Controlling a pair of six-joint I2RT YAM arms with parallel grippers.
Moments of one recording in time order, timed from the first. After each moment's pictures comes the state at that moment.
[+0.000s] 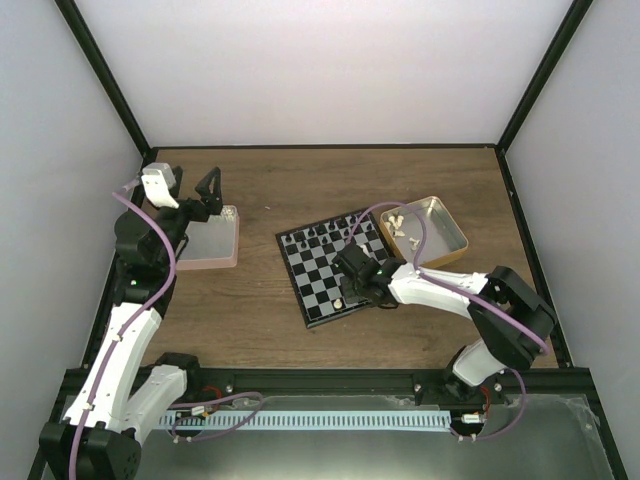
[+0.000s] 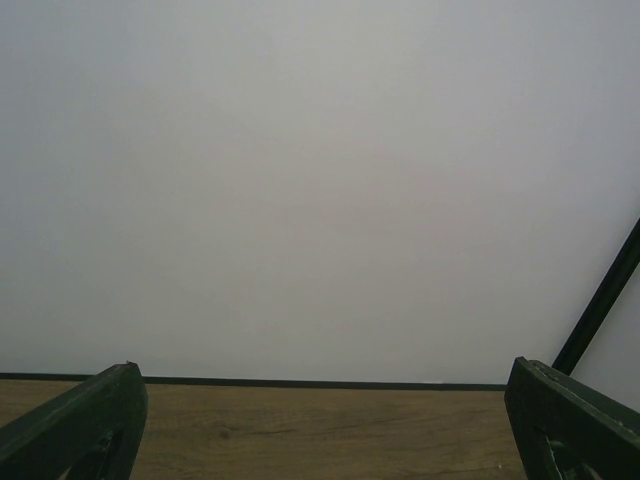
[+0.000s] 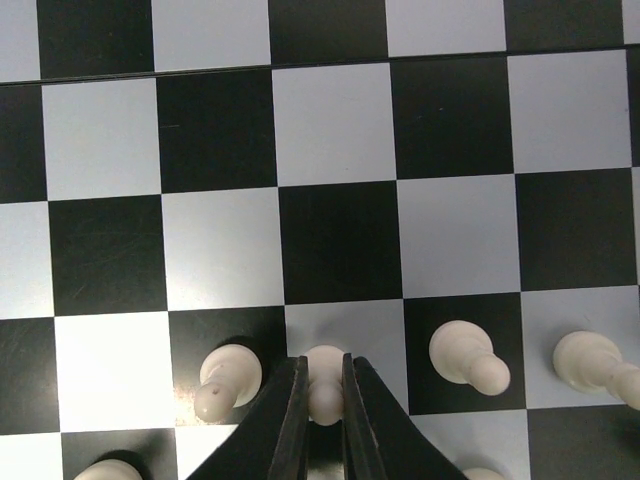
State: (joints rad) left arm -0.12 0.83 0.77 0.20 0.16 -0.32; right arm 0.86 1.53 0.82 -0.43 0.24 0.51
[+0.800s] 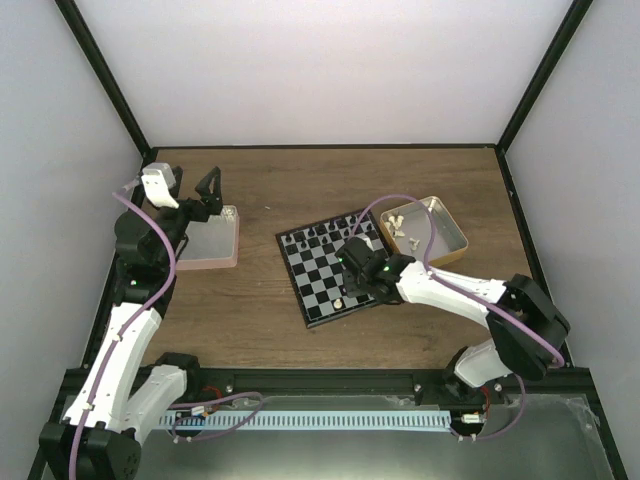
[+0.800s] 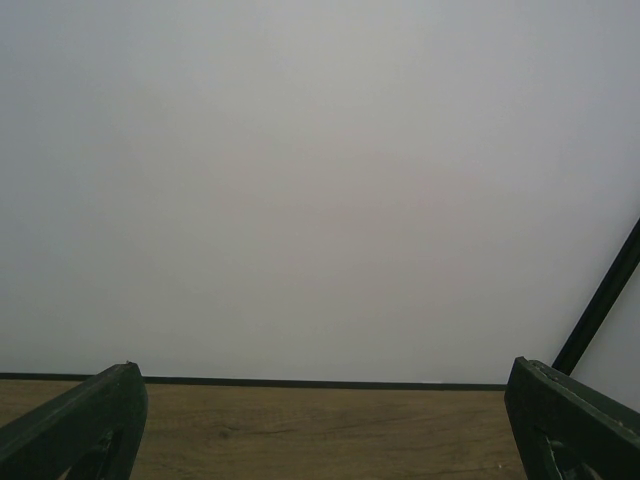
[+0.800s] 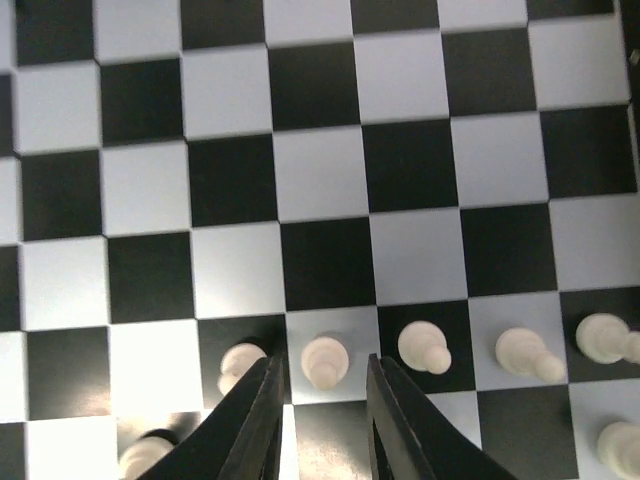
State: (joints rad) left arm -0.12 0.83 0.77 0.20 0.16 -0.32; right arm 0.86 1.47 0.85 -0.49 0.26 0.52
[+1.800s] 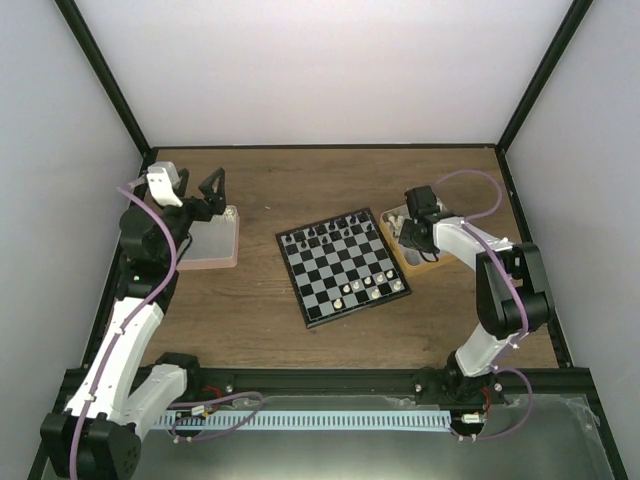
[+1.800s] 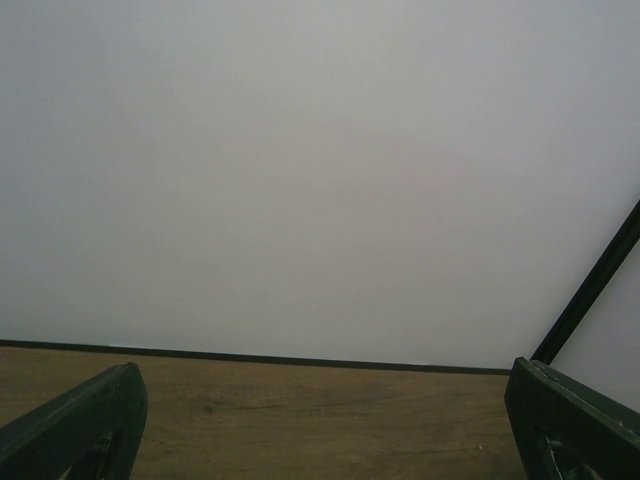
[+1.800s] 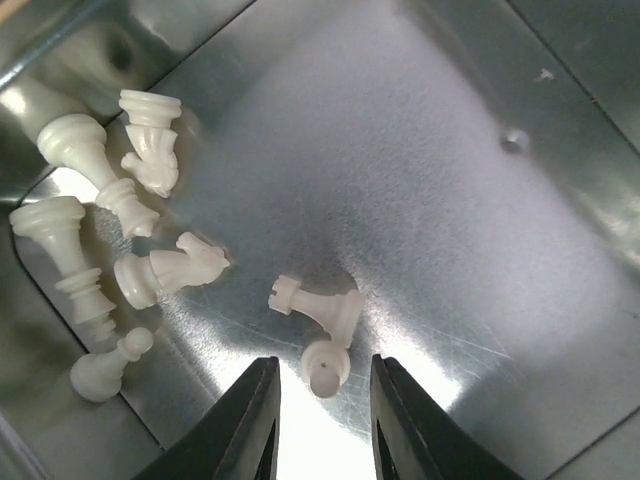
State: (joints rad) left arm -0.12 0.87 0.77 0.19 0.18 -0.36; right arm 0.24 1.65 1.00 -0.47 0.21 0.48
